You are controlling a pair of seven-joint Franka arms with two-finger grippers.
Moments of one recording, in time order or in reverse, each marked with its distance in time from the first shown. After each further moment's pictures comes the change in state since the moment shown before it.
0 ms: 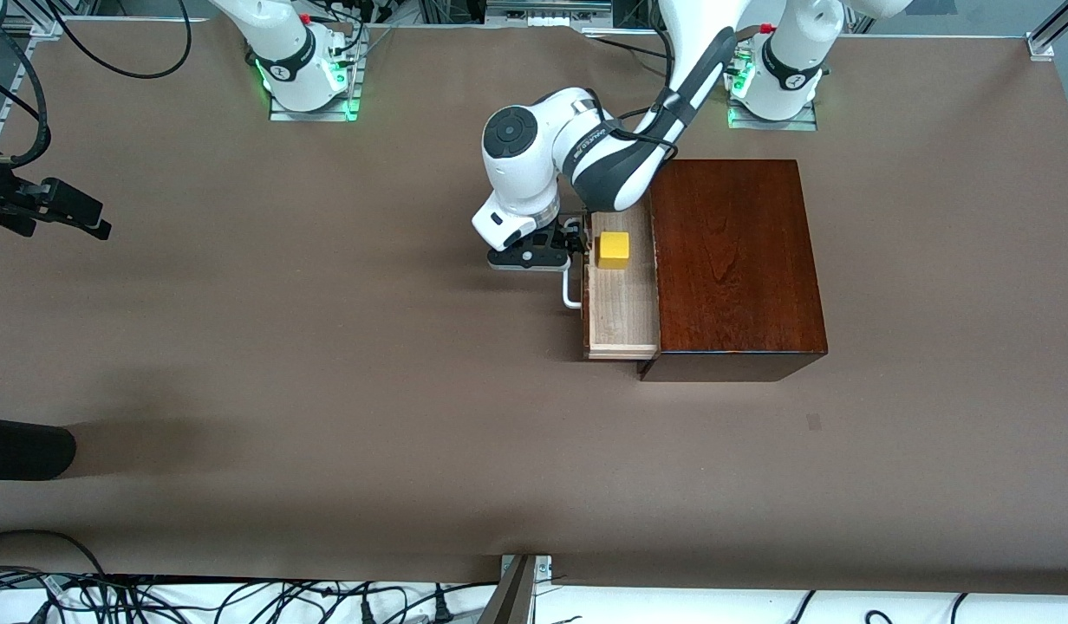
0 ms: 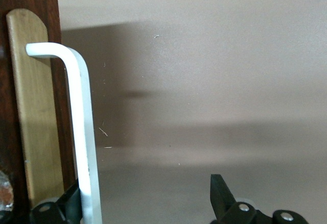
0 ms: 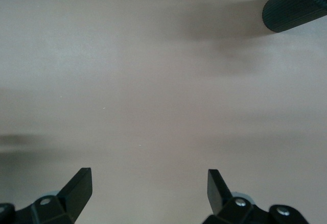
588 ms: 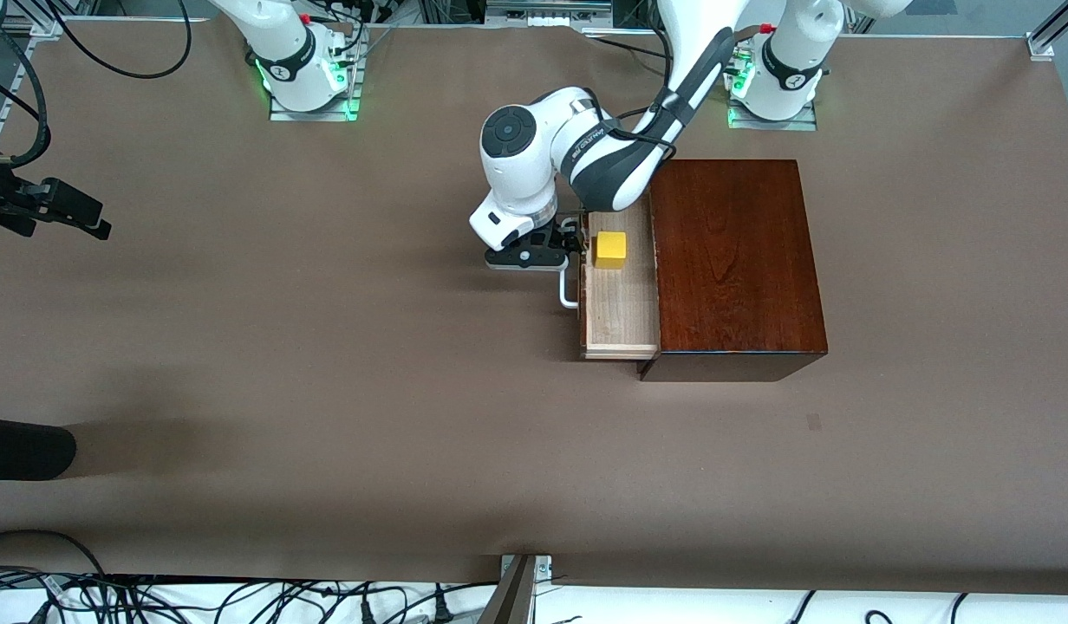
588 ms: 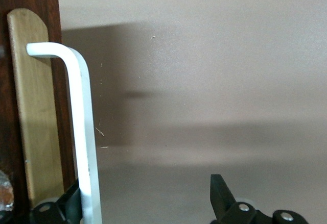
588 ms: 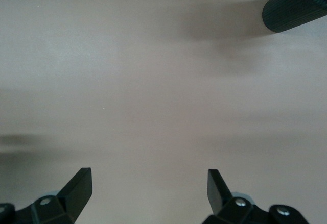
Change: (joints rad) left arm -0.002 0.001 0.001 0.008 -0.006 -0.001 -0.002; right arm 0.000 0.000 0.000 0.000 0.000 0.000 0.000
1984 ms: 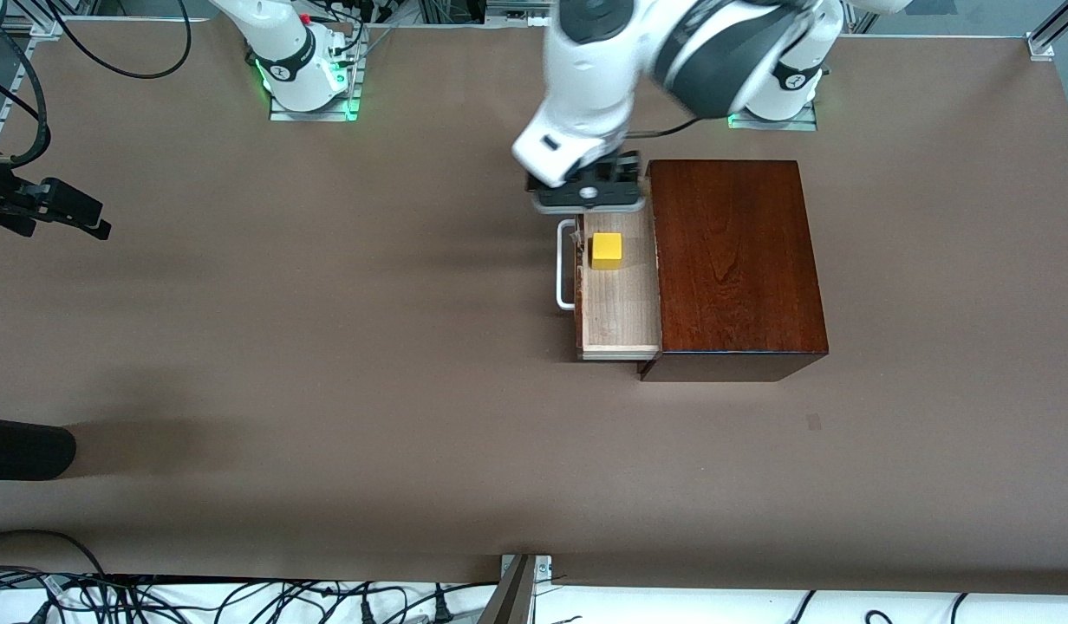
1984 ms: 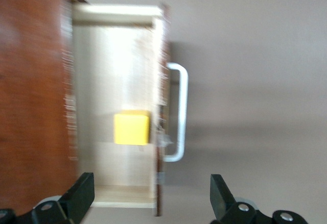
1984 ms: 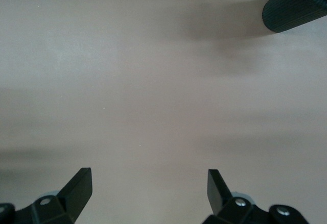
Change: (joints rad) left arm 0.209 -0.350 -0.066 0.052 -0.128 -0.365 0.081; right arm 0.000 0.000 0.000 0.000 0.000 0.000 0.002
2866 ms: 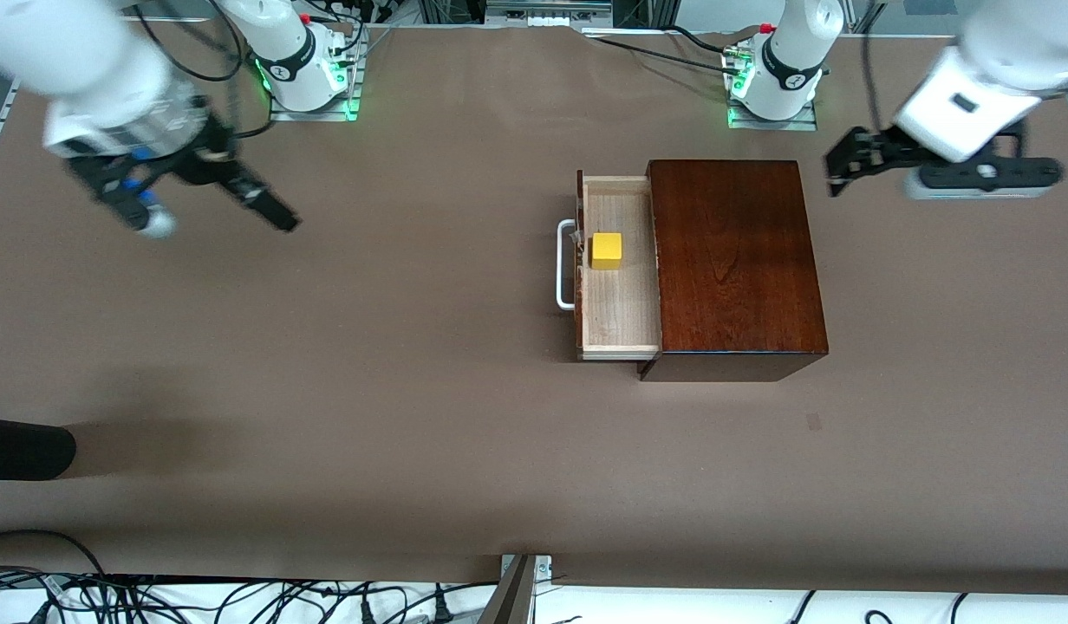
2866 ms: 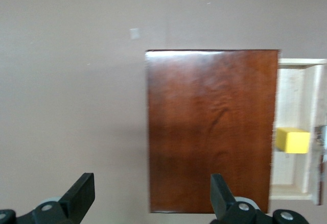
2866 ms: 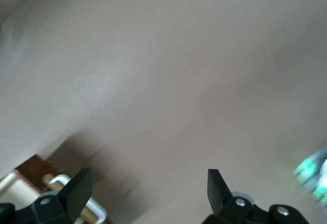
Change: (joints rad) left arm 0.314 -0.356 0.257 -0.189 -0.003 -0.160 0.616; right arm 0.150 0.012 0.338 -0.001 0.074 0.031 1.254
